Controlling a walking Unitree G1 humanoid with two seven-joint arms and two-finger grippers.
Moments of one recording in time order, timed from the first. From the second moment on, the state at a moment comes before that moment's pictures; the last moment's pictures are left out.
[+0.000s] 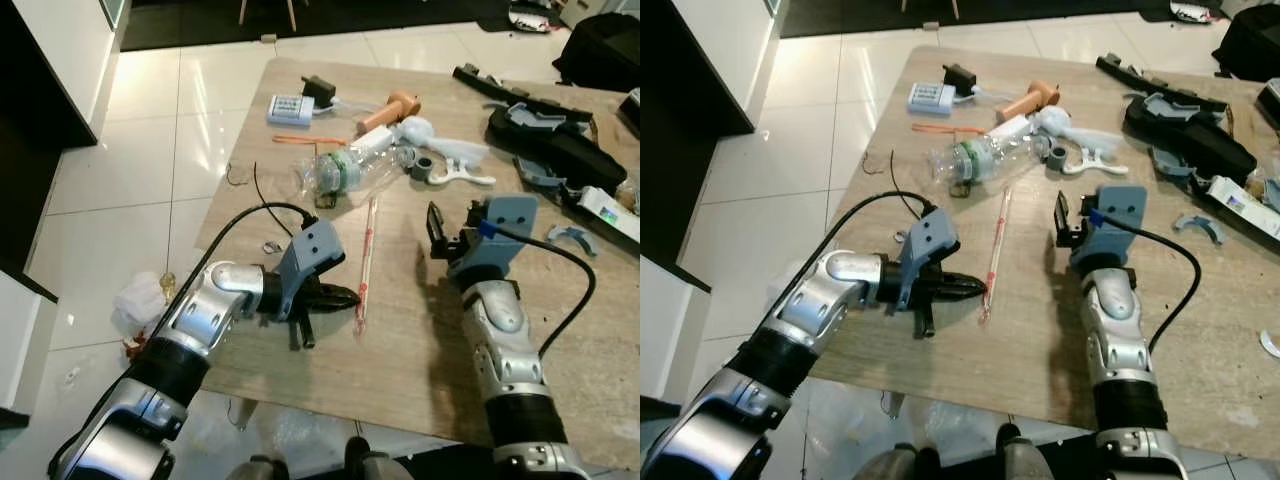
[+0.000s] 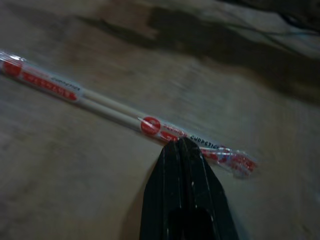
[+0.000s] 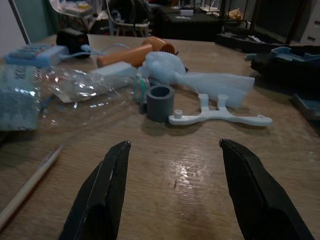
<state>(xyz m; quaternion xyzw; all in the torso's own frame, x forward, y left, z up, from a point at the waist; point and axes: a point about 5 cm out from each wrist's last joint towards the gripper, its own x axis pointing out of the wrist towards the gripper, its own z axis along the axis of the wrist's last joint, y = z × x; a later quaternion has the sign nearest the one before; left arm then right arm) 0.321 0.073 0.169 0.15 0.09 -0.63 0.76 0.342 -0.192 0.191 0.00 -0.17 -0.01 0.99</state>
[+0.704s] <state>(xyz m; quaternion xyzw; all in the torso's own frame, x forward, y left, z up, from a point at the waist) 0.316 0.115 0.225 -0.02 -0.07 -0.54 0.84 0.326 -0.183 0.202 0.05 -0.21 0.01 0.98</state>
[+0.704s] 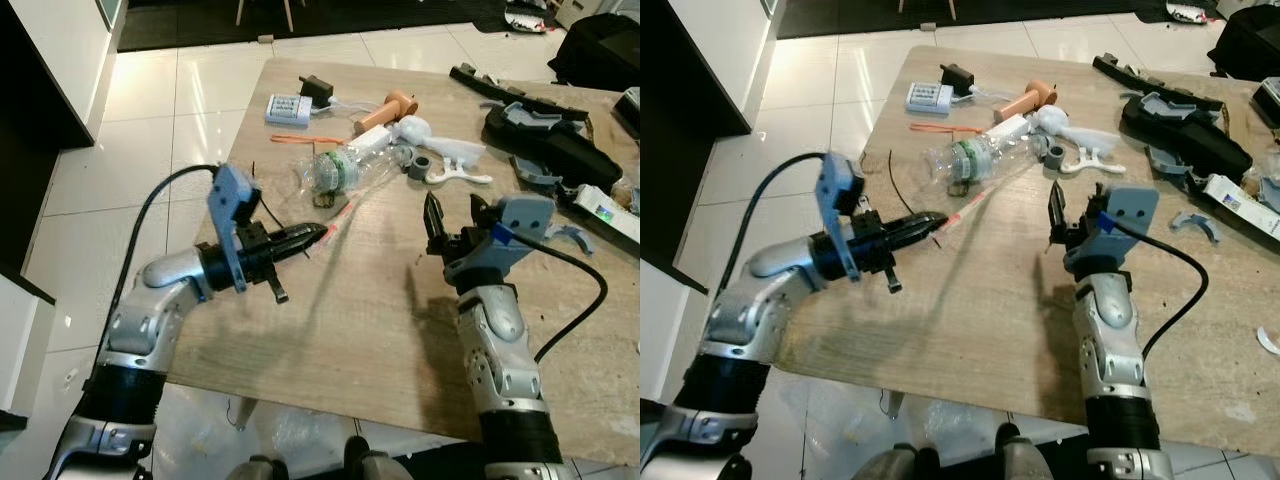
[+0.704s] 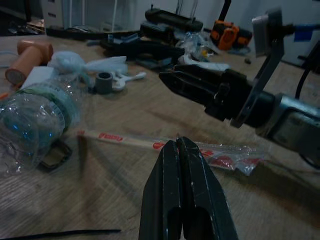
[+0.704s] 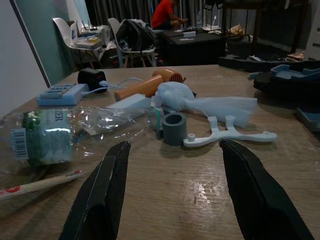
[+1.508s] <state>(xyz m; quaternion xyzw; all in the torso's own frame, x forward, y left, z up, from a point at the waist) 0.322 0.131 0.305 -0.18 -0.22 -0.44 0.85 0.309 -0.131 0.182 0.04 -0.17 0.16 0.97</state>
